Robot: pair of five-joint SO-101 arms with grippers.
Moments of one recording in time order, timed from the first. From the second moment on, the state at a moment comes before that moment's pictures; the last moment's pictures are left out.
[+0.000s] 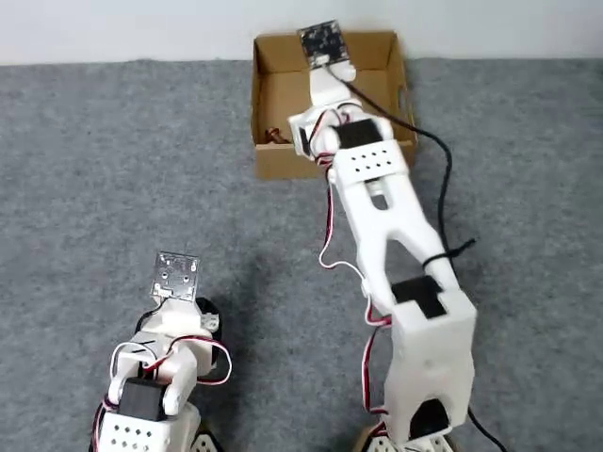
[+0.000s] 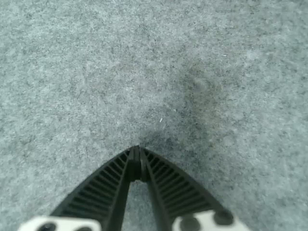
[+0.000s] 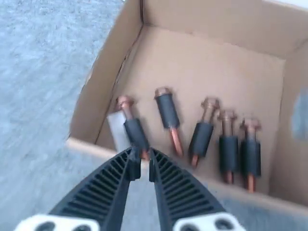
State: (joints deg) left arm 5.8 -98.5 97.1 64.0 9.9; right arm -19.6 25.1 -25.9 54.3 0.0
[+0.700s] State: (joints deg) left arm 5.8 -98.5 97.1 64.0 9.9; right arm -10.1 -1.8 -26.0 99.0 -6.9
